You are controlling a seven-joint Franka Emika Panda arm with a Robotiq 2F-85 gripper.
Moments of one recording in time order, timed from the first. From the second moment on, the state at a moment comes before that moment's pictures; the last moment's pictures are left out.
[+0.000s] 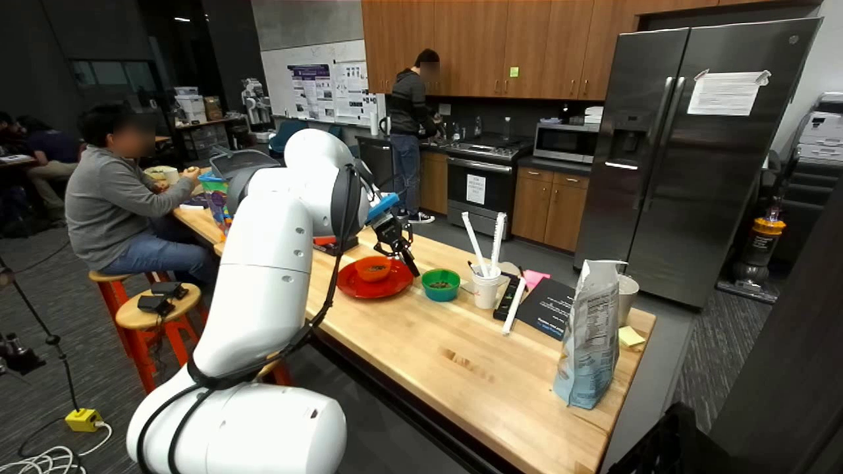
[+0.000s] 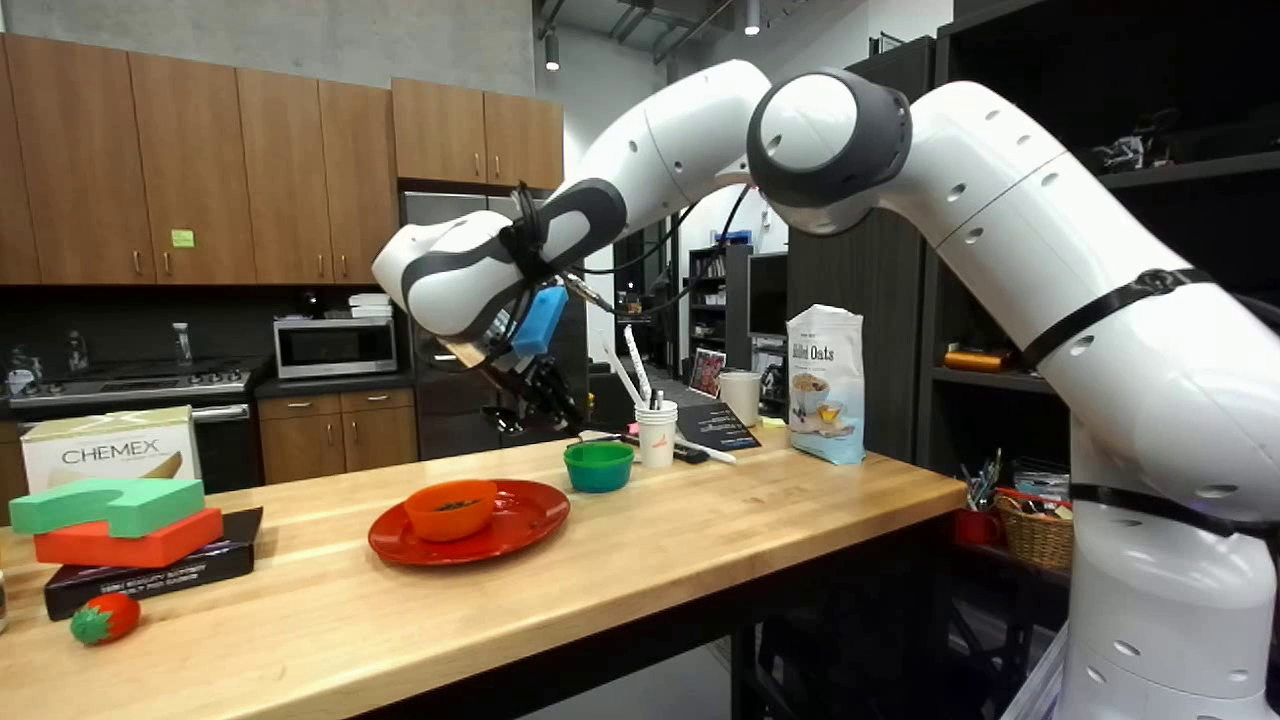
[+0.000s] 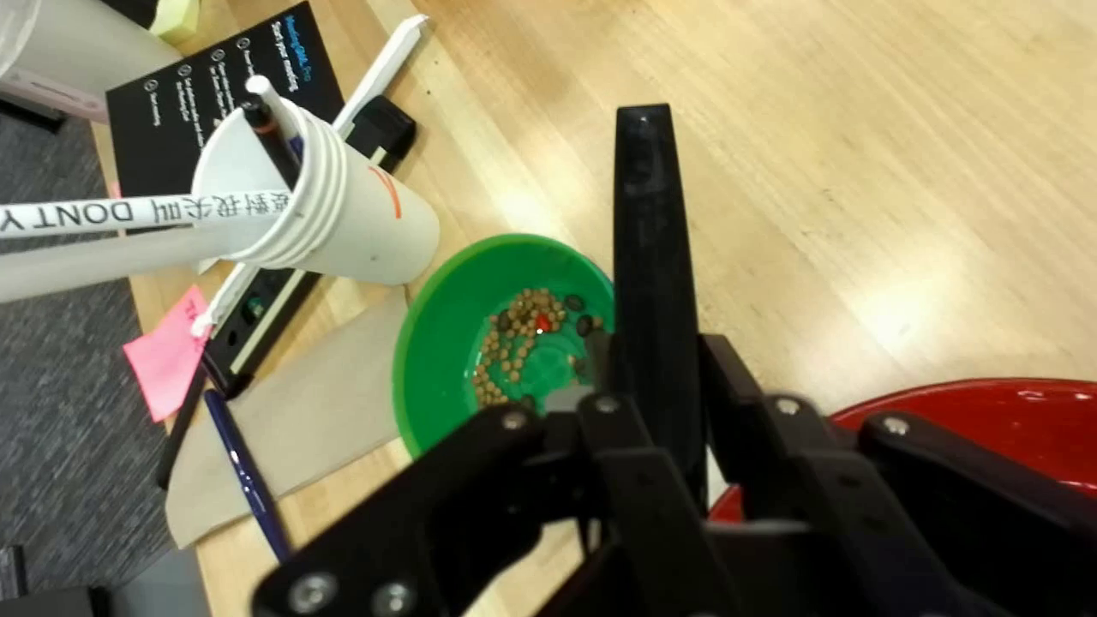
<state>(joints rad) 0.33 0.65 0.17 -1.29 -0.67 1.47 -0.03</state>
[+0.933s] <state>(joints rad) 0.35 0.65 0.18 -1.35 -0.60 1.50 -0.17</state>
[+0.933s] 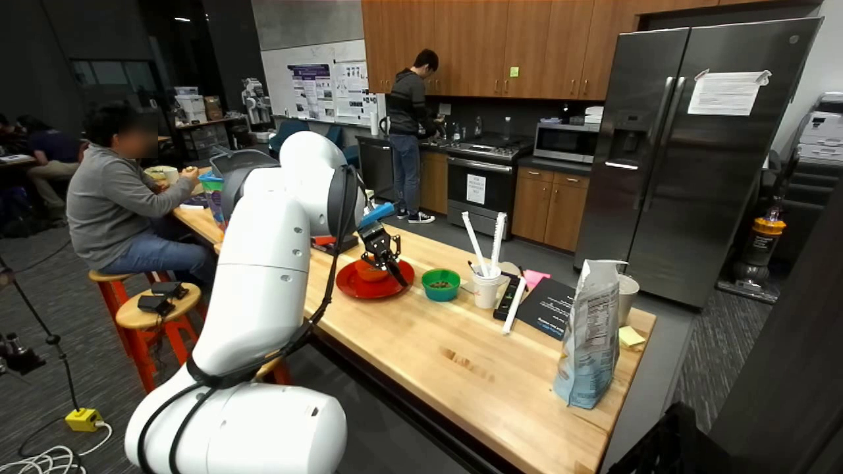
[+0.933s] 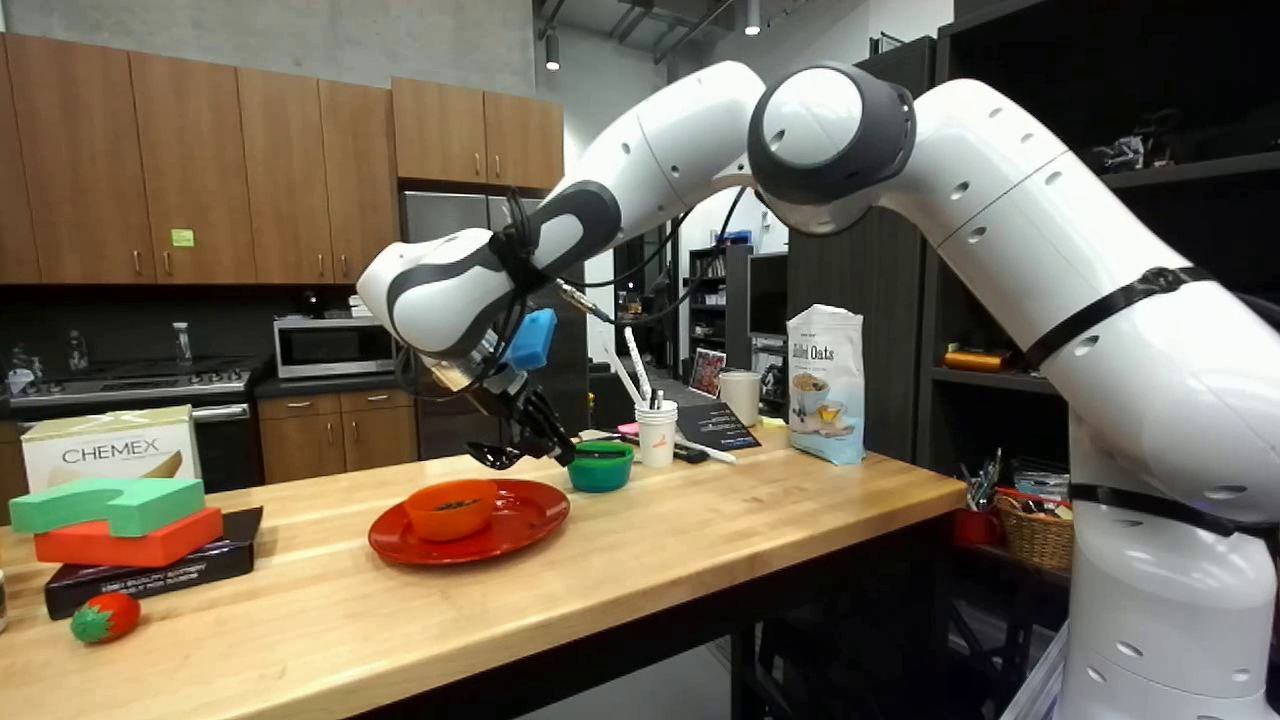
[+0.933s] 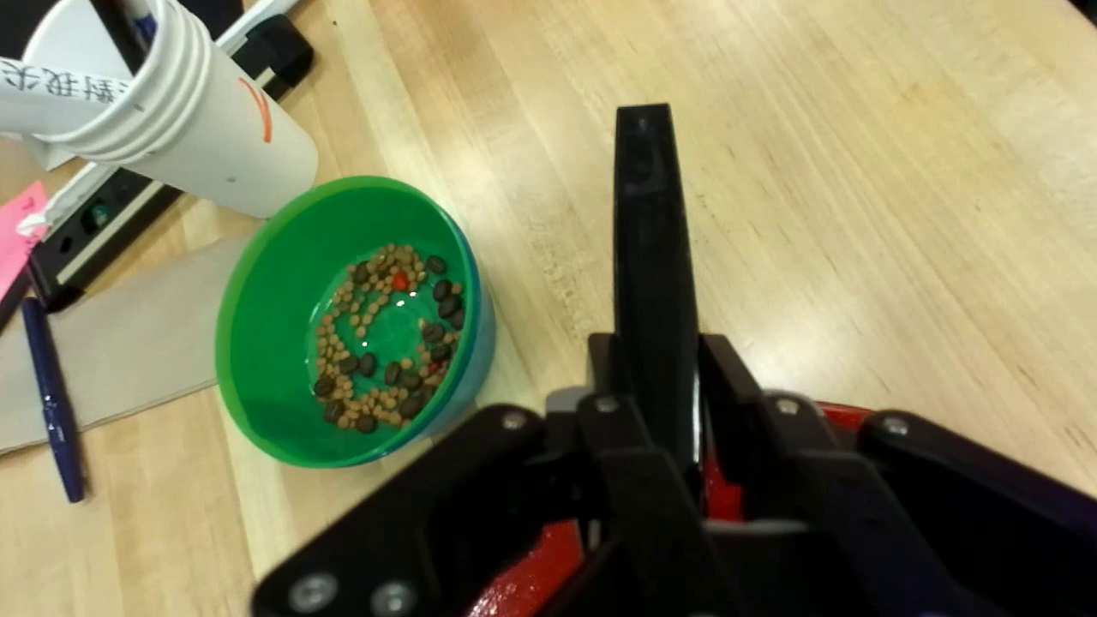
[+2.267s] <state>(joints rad) 0.37 0.85 0.16 -1.02 -0.60 1.44 -0.39</state>
